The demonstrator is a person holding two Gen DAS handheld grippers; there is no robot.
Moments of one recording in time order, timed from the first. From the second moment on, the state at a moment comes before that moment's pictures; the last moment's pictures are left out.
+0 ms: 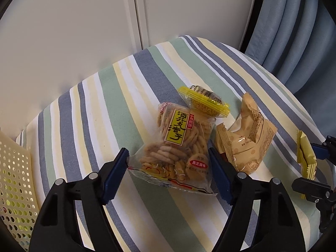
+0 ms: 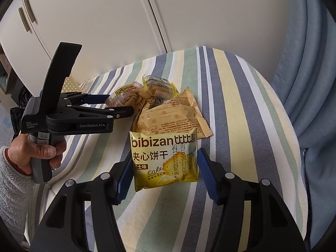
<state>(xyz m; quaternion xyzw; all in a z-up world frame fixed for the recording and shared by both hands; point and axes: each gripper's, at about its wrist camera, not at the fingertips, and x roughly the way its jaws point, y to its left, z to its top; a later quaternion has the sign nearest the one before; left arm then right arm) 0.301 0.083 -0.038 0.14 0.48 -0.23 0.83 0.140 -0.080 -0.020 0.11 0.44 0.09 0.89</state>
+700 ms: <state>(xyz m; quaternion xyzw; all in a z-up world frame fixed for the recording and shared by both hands) 0.248 0.144 0.013 0.10 0.45 -0.21 0.87 0.139 -0.089 -0.022 0.13 0.43 0.08 0.89</state>
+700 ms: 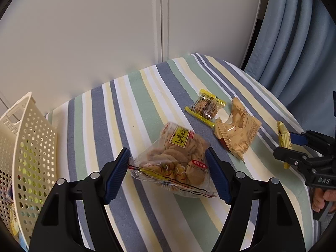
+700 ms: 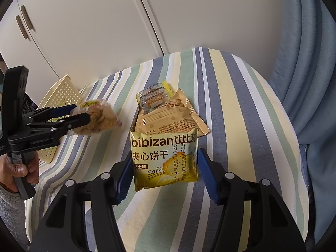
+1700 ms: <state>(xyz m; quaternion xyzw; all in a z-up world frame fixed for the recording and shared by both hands) 0.262 0.111 -0.046 0.18 0.49 -0.22 0.82 0.140 -0.094 -0.024 0.14 0.43 0.09 0.89</state>
